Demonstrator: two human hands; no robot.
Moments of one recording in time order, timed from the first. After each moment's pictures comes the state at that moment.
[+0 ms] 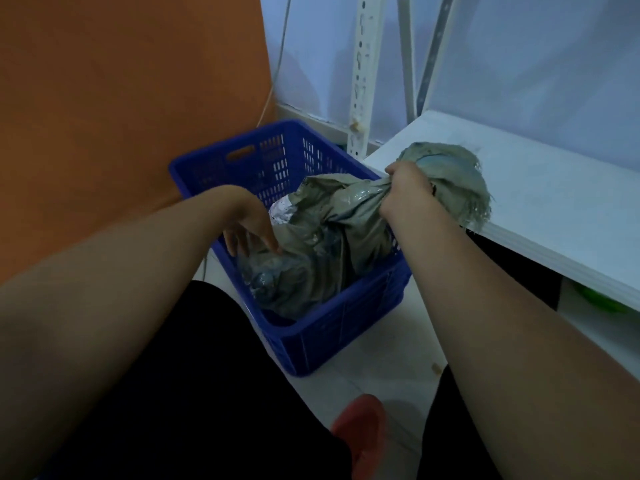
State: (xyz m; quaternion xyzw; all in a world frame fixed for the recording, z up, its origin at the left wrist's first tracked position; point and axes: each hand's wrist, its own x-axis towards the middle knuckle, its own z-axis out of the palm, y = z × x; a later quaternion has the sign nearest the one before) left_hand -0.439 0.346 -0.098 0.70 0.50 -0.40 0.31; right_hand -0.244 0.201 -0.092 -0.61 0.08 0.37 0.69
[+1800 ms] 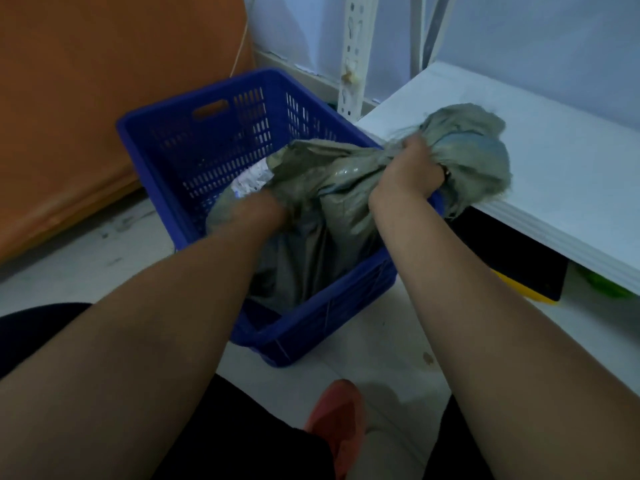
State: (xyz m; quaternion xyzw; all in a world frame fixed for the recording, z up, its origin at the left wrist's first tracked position) left_hand -0.372 0.343 -0.228 0.81 0.54 -0.09 0.20; right_hand -0.240 0.213 -0.126 -0.56 0.15 0.20 0.79
